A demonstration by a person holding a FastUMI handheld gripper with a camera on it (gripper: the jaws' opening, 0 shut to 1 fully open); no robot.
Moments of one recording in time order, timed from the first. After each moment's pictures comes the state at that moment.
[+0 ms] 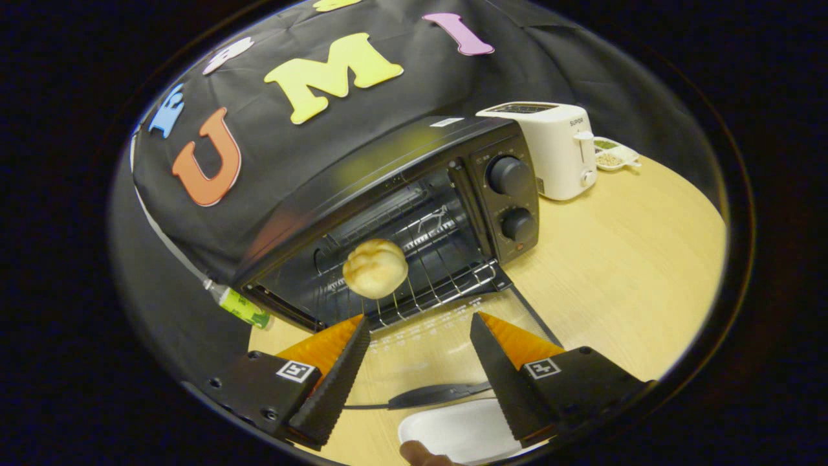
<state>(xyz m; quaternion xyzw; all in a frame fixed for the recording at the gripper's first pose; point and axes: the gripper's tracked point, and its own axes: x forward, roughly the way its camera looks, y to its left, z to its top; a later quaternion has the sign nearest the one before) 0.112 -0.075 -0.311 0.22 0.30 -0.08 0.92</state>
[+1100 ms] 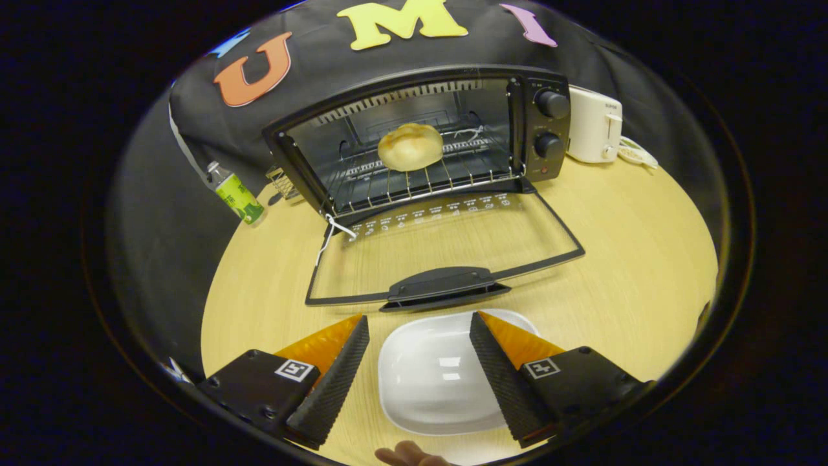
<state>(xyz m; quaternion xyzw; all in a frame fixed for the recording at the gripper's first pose) 0.029 -0.013 -0.385 0.11 0.41 -0.02 0.91</state>
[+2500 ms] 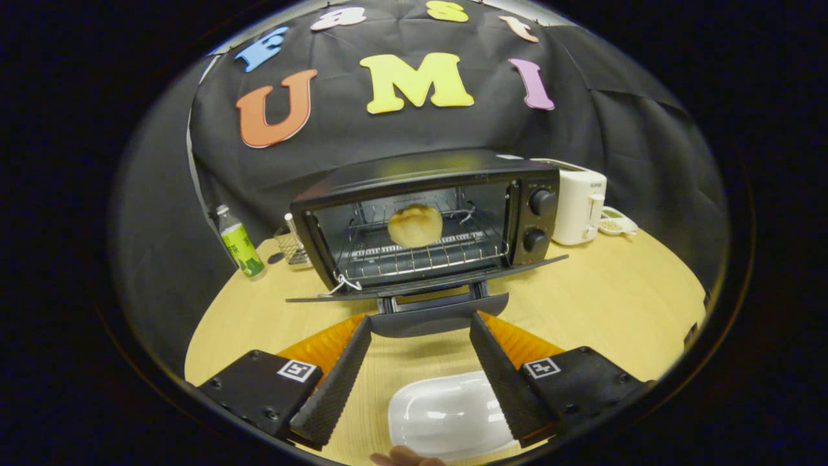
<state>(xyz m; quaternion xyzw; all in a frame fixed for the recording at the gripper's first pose) 0.072 -0.017 -0.306 0.04 0.22 -0.06 0.97</state>
